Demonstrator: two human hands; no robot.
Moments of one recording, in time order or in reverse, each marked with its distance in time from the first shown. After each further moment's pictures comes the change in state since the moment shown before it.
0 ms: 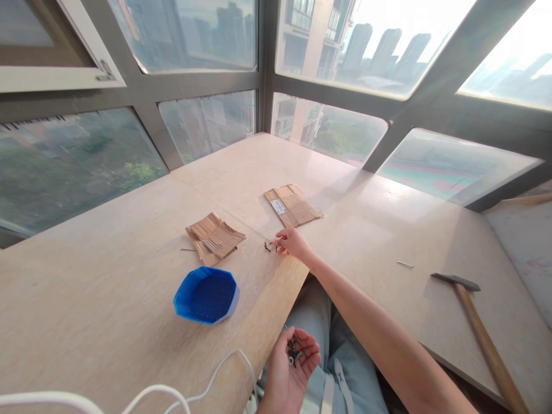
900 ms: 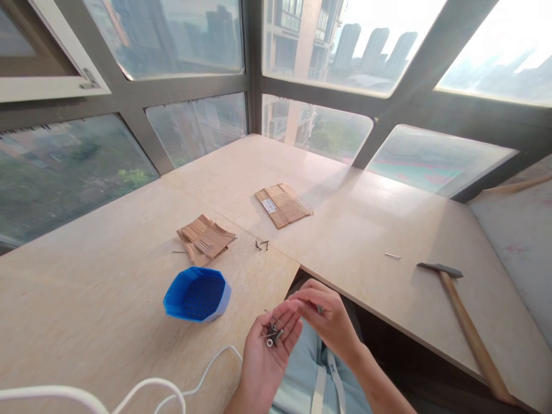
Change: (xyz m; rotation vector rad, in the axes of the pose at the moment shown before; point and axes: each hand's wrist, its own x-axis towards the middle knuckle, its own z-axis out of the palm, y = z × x) left_hand -0.018 0.033 0.011 -0.094 -0.237 0.043; right_hand -0.201 -0.013 -0.017 0.236 0.221 -0.386
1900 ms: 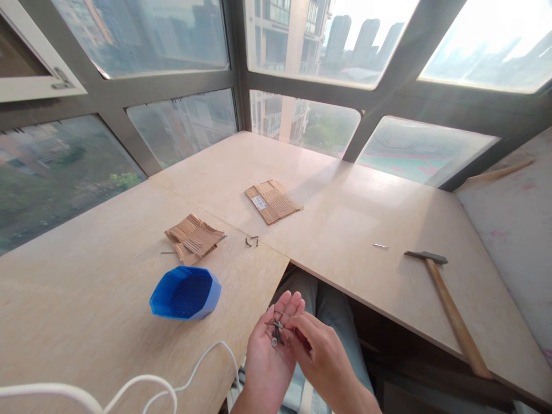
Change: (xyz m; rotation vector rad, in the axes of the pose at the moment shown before) left_hand 0.001 -0.029 0.002 -0.012 -0.248 -0.051; right_hand -0.064 0.000 0.016 -0.318 -0.003 0.094
